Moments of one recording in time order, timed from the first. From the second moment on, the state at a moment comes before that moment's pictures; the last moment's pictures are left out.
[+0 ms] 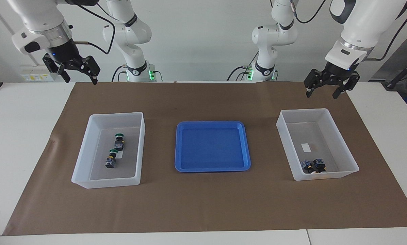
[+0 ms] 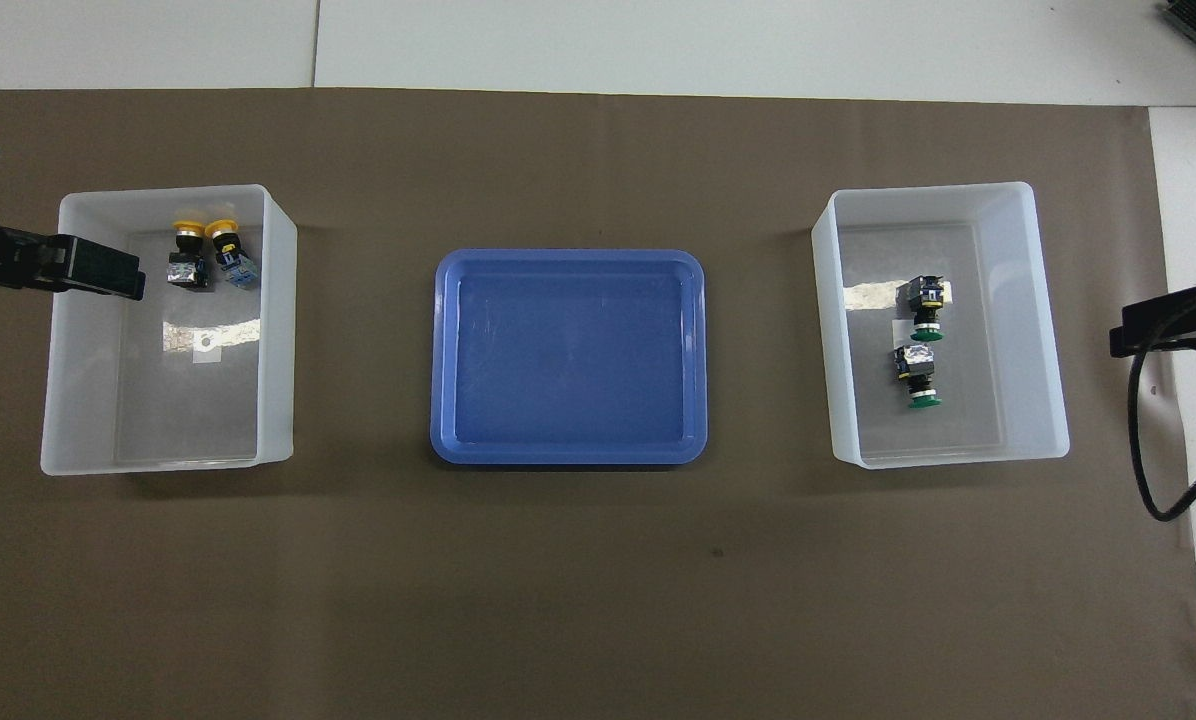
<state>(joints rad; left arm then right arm) -0.03 0.03 -0.07 -1.51 -0.01 1.61 0.06 0.07 -0.04 -0.10 -1.54 -0.02 1.48 0.07</state>
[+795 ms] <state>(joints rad) -0.03 0.02 -0.02 -1.47 0.01 1.51 0.10 0.07 -0.05 -0.10 -1.54 -0.02 1.49 0.07</state>
